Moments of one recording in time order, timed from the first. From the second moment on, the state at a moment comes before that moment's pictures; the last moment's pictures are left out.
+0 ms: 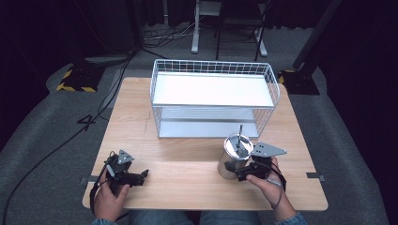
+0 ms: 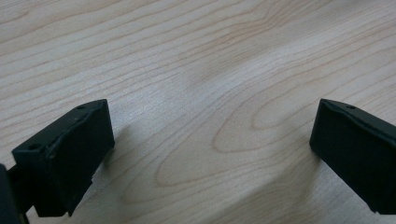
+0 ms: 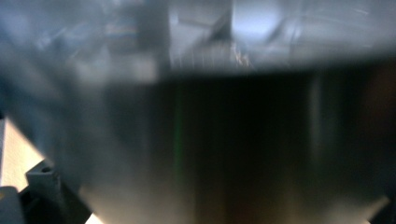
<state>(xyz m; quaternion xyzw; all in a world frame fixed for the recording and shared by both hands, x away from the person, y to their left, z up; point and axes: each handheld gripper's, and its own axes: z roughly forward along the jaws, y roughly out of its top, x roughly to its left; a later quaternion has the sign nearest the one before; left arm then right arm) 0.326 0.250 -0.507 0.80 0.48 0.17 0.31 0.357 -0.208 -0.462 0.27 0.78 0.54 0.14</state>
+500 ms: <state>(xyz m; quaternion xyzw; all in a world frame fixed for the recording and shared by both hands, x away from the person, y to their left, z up) 0.326 0.251 -0.507 0.80 0.48 0.17 0.31 0.356 -0.206 -0.463 0.26 0.79 0.54 0.15</state>
